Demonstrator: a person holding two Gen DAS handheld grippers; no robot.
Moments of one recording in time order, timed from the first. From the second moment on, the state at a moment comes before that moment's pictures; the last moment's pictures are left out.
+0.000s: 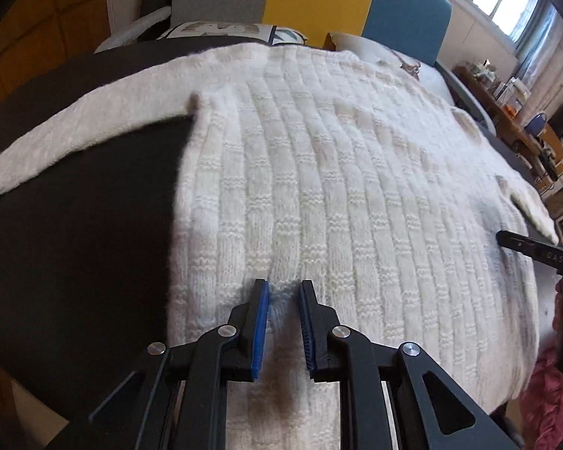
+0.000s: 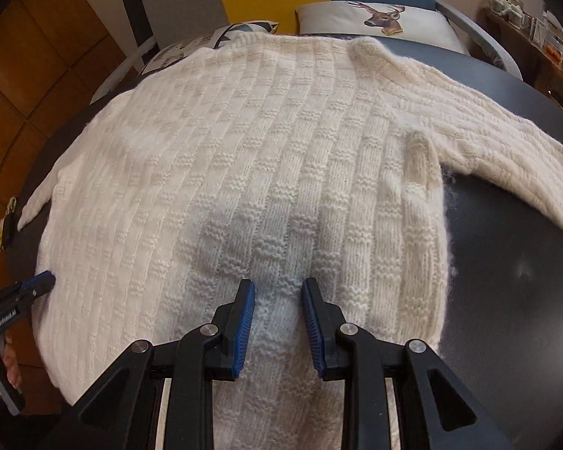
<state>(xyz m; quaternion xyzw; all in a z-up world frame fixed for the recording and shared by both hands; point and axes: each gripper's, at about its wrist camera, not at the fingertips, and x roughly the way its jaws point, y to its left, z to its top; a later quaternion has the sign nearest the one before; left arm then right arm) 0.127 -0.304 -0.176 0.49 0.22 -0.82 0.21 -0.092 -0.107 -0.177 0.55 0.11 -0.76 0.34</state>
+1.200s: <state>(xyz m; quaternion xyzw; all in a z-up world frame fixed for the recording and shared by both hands) 0.039 -0.381 -0.152 0.48 0.20 -0.83 0.21 -0.125 -0.250 -0.170 0.50 0.23 -0.72 0.43</state>
